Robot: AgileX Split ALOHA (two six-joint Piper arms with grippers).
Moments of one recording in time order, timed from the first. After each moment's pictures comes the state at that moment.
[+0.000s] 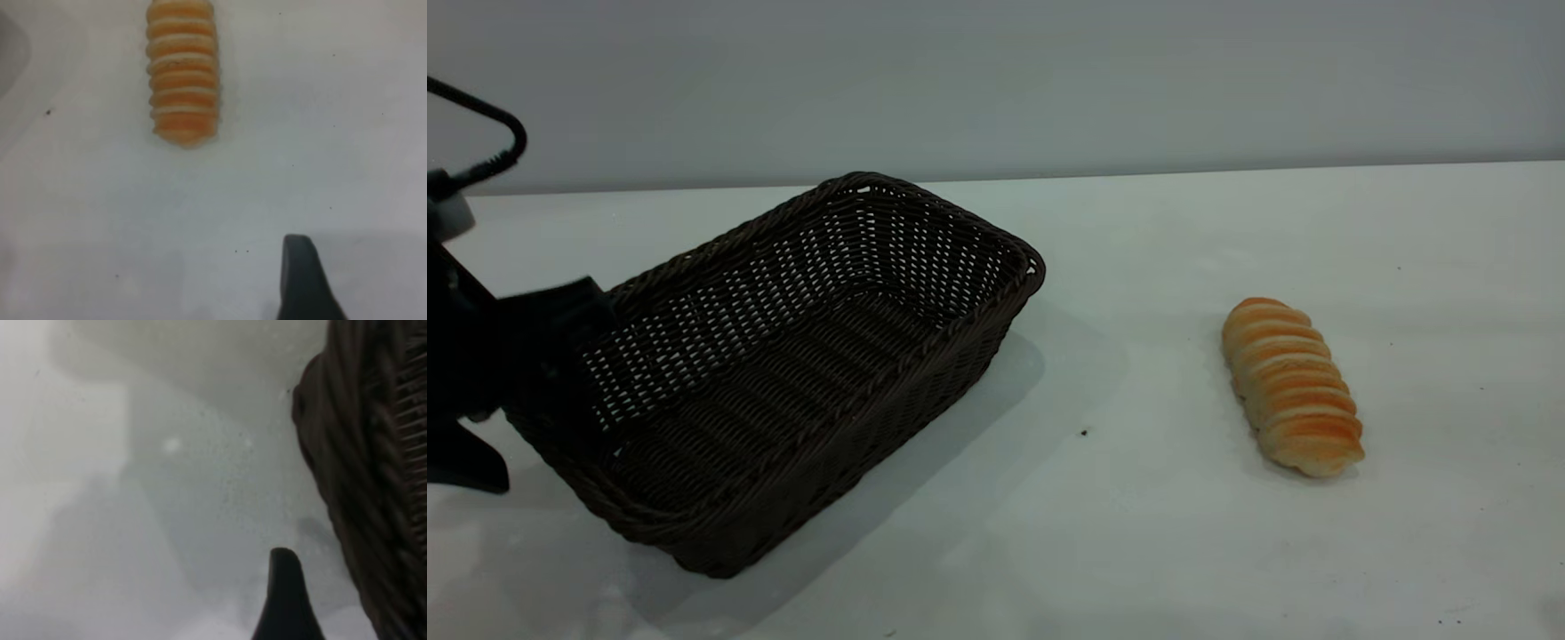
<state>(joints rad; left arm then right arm) -0.14 1.77 -0.63 -0.06 0.09 -0.62 -0.03 0.94 -0.40 0.31 0.42 -0.15</state>
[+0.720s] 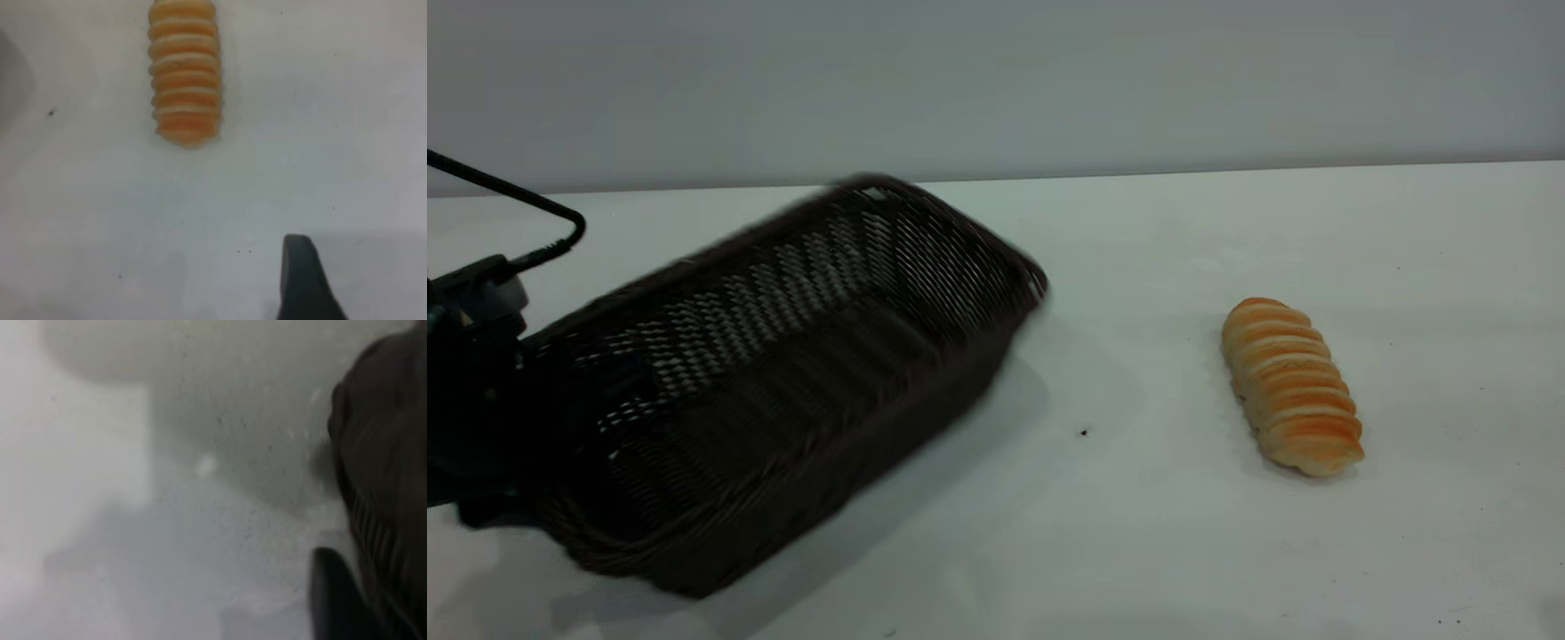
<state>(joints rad) -0.15 1.96 -0.64 -0.08 -0.09 -0.64 -0.03 0.94 -0.40 0.31 0.42 -0.15</state>
